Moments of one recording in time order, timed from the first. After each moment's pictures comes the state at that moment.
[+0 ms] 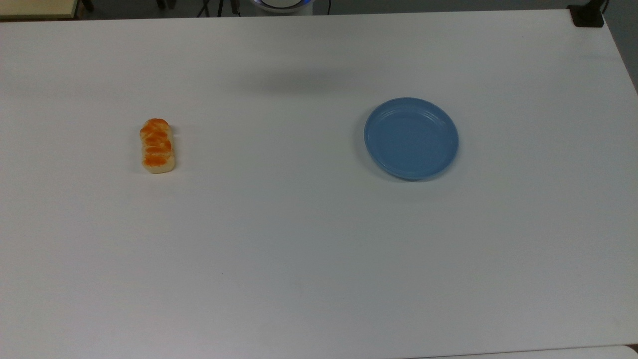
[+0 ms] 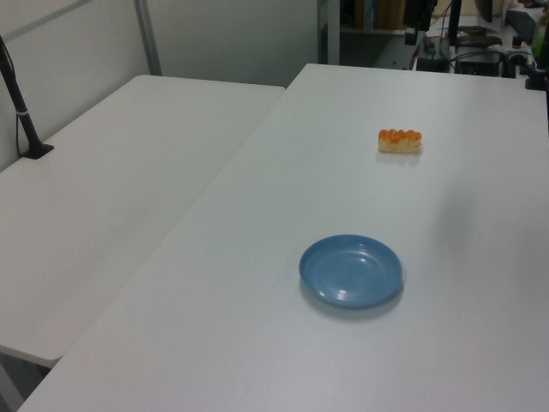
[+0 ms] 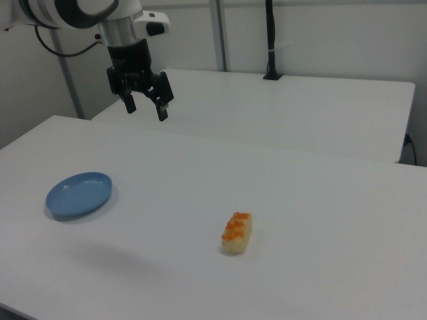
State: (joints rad) arm -0.01 -0.01 -0.08 -1.56 -0.01 1.61 -0.03
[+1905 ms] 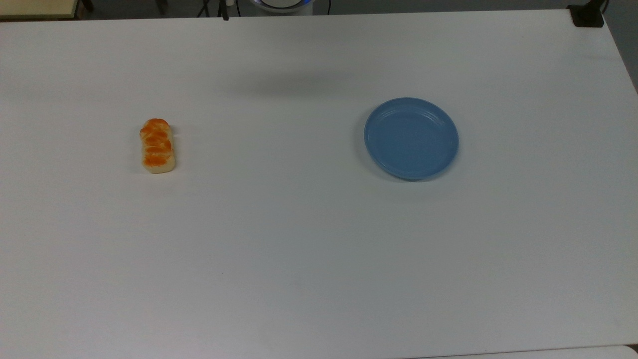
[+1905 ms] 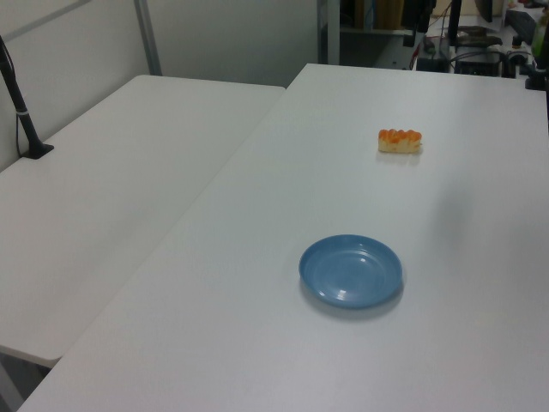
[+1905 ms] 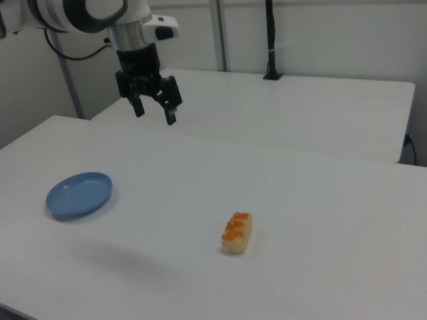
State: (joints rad) arm -0.01 0.00 -0.11 -1.56 -0.01 1.62 -0.04
